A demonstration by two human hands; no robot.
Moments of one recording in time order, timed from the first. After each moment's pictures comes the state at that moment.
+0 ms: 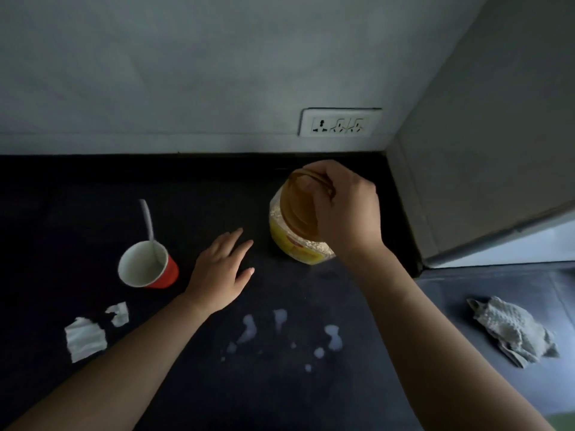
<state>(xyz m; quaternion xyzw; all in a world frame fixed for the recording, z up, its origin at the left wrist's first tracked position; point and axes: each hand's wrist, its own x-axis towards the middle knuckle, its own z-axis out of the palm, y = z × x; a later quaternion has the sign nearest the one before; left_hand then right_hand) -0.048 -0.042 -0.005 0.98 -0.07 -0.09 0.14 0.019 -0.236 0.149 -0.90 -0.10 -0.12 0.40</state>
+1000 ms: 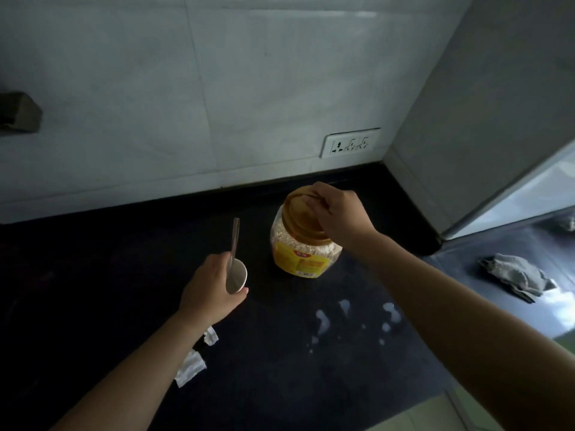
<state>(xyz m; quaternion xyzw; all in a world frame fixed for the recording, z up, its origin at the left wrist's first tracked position) -0.082 0.110 0.037 0.95 -0.04 -0.05 0.30 -0.019 -0.130 0.147 -0.92 -0.11 -0.06 0.36</state>
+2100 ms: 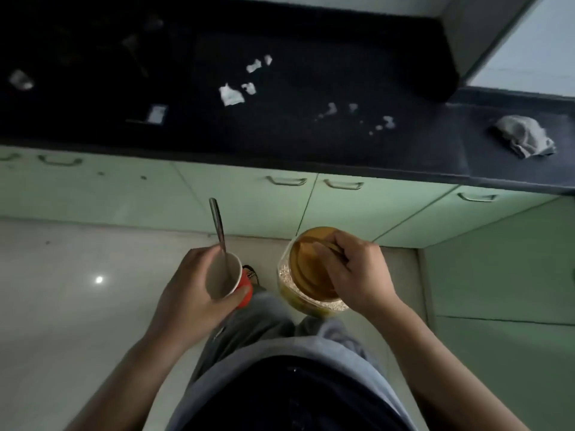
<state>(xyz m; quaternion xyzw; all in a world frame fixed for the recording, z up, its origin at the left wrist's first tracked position) -0.660 -0.003 0.071 0.91 0.15 0.00 0.38 -0.557 -0.230 0.097 -0.90 -0.18 0.06 0.40</state>
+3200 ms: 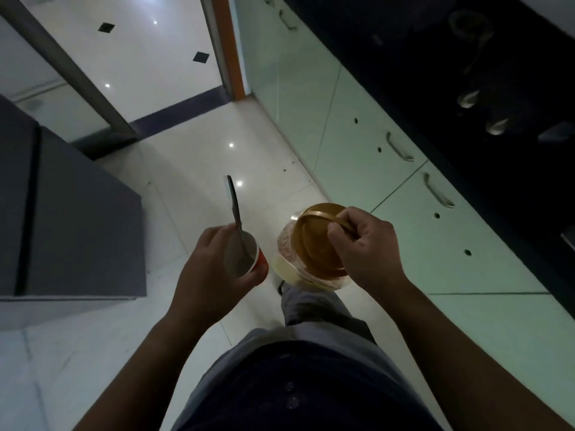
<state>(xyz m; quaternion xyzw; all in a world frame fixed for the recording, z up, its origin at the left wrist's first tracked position) -0.983 0.437 0.086 0.78 0.53 0.15 0.30 -0.760 0.396 0.093 -0.70 -0.52 0.25 0.42</state>
